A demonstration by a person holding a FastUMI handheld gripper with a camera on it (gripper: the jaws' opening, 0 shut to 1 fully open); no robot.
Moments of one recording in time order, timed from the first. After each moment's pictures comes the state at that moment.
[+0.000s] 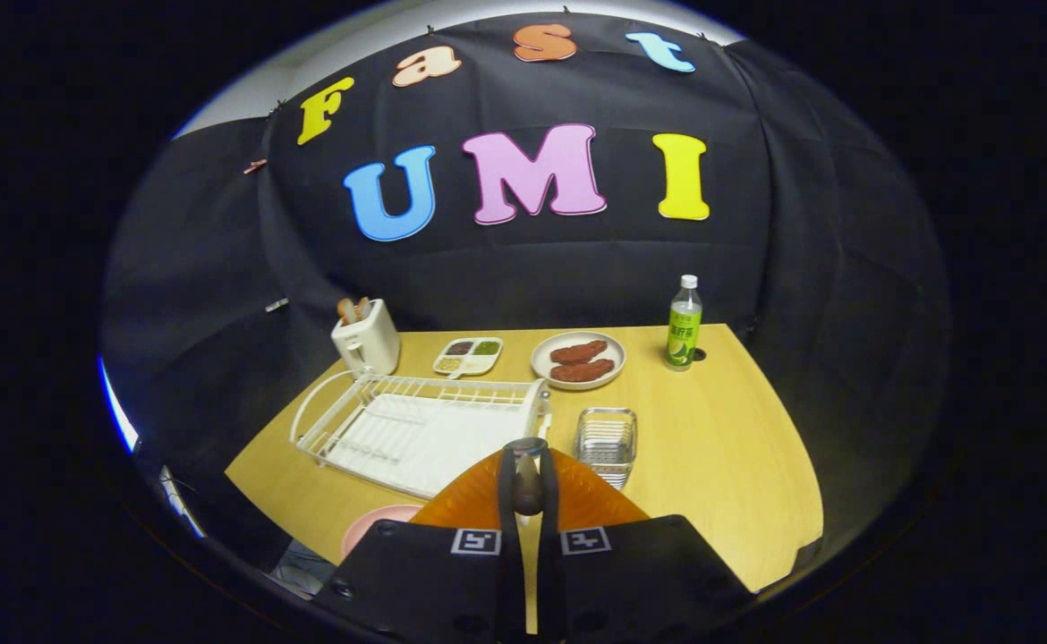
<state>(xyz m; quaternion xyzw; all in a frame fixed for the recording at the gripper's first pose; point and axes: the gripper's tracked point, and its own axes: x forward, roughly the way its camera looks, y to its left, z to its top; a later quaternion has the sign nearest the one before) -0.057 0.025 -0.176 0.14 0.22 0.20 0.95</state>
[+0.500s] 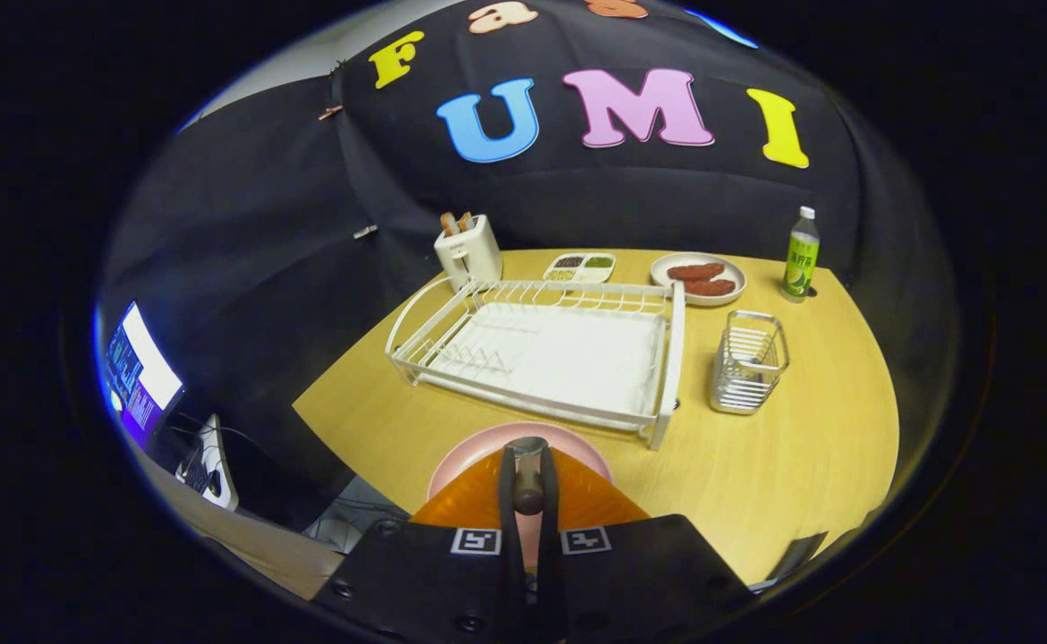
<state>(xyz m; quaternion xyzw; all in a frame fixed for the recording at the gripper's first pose) -0.140 0.149 -0.252 0.11 0.31 0.33 0.88</state>
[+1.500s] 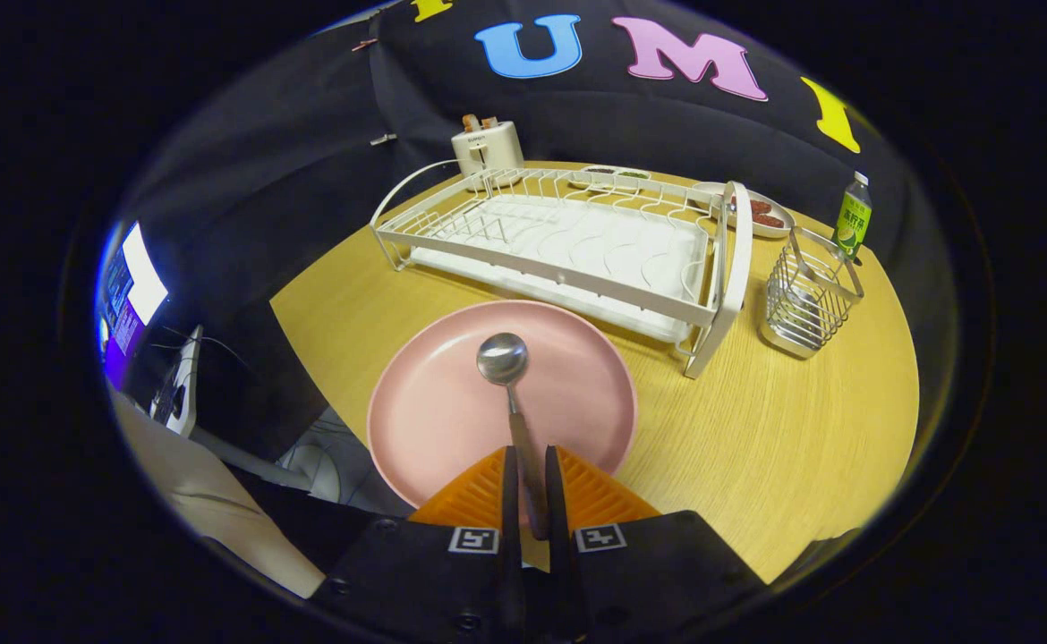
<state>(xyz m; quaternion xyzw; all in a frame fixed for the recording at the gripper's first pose) -0.162 0.149 -0.365 0.01 0.38 0.37 0.85</state>
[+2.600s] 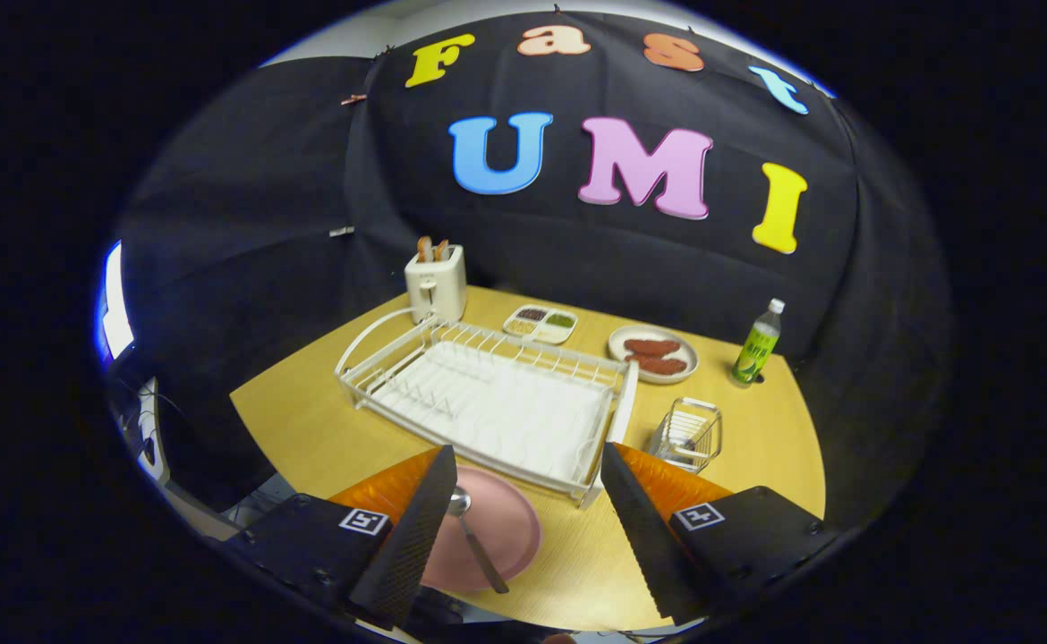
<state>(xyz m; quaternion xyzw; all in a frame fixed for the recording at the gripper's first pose) -0.077 0.101 -0.164 0.02 0.19 0.24 0.95</state>
